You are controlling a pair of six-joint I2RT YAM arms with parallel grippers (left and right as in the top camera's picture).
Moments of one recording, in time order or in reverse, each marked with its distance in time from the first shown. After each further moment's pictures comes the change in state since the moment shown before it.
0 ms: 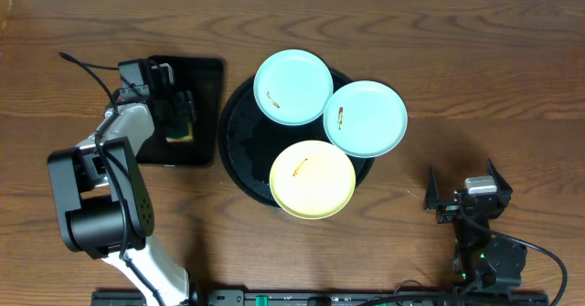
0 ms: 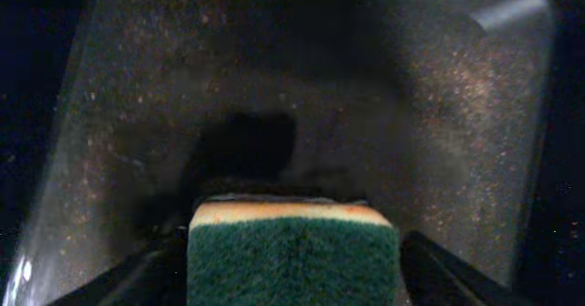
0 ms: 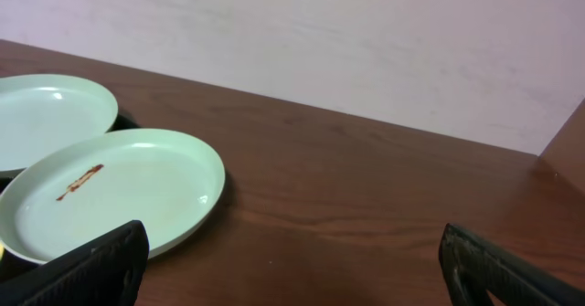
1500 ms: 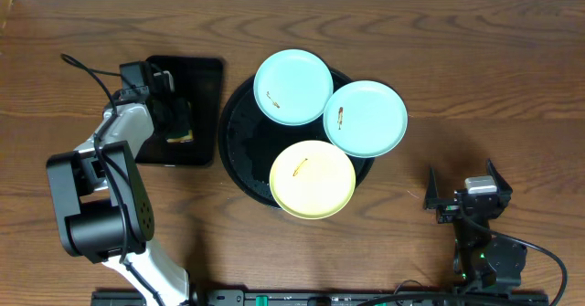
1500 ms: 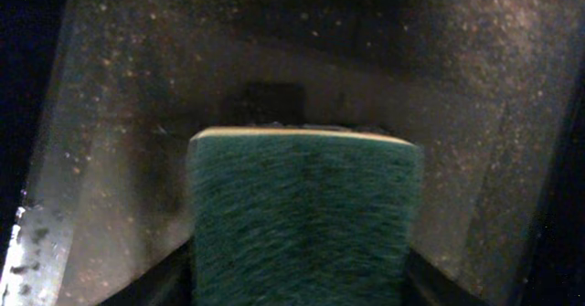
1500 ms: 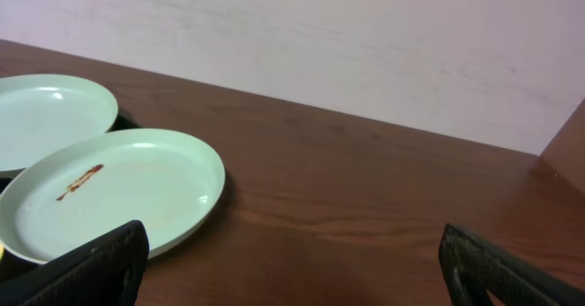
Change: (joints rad) left arm -0.003 -0.023 -0.003 -0.107 -0.037 -0.012; right arm 0.000 0.000 0.000 0.000 0.000 0.000
